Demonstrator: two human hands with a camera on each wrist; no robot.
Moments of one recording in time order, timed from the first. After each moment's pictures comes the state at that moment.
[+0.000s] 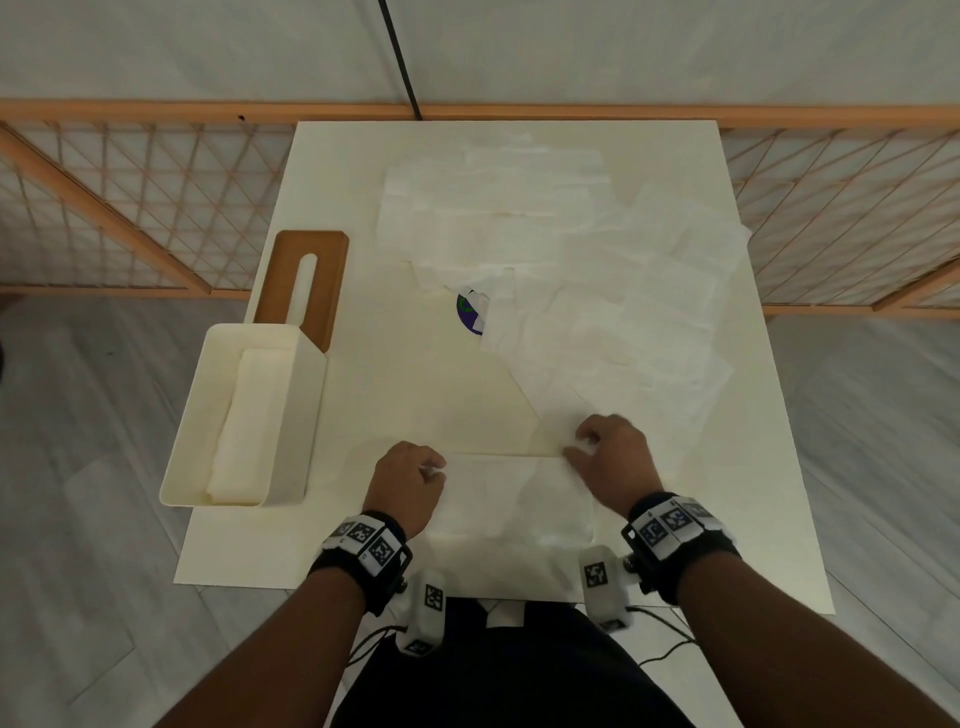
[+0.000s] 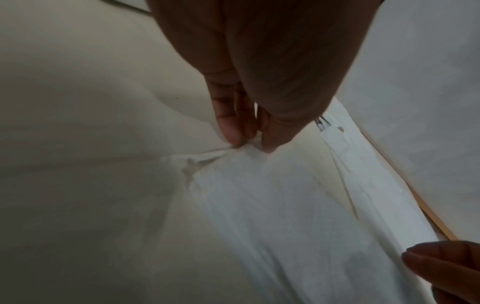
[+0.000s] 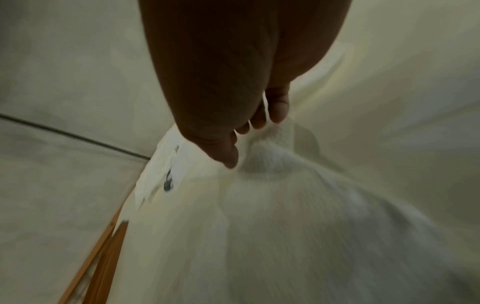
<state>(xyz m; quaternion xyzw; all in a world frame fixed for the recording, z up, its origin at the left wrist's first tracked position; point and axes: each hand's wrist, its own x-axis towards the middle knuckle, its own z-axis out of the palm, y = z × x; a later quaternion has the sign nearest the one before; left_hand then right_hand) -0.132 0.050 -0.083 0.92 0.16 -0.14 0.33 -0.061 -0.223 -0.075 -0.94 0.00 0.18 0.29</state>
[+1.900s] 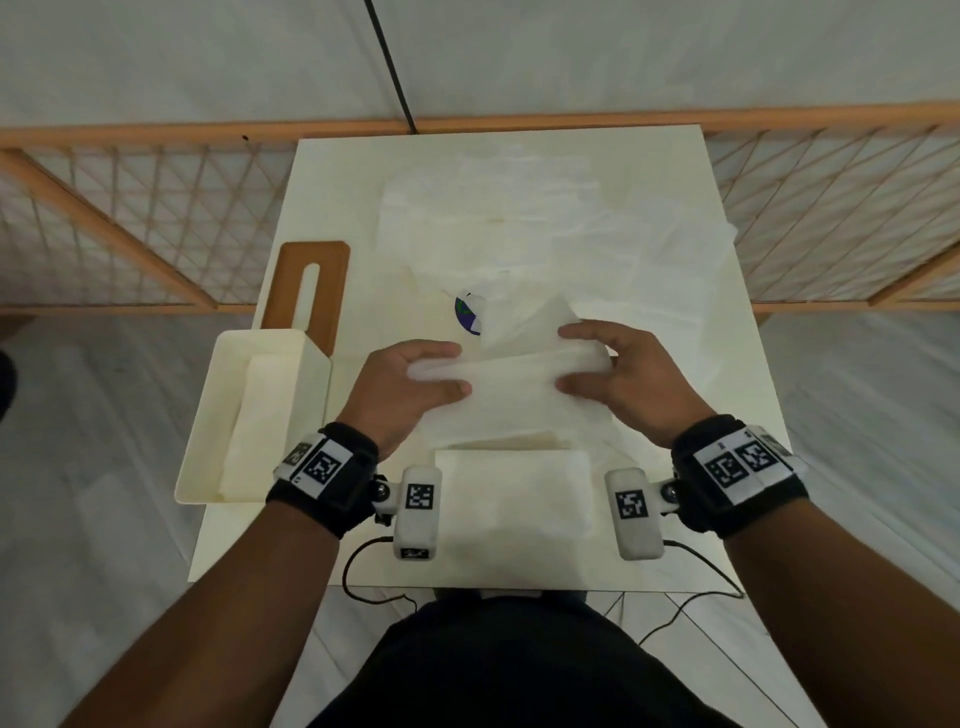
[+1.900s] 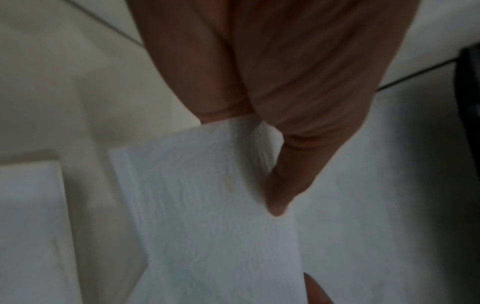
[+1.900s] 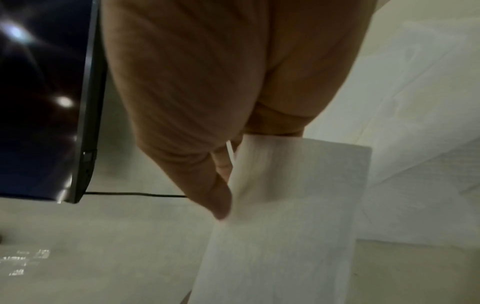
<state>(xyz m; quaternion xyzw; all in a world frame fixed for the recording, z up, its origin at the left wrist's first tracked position) -0.069 0.042 0.049 0.73 0.19 -0.08 0.66 -0.023 -0.219 0.050 -0.77 -0.02 0.20 0.60</state>
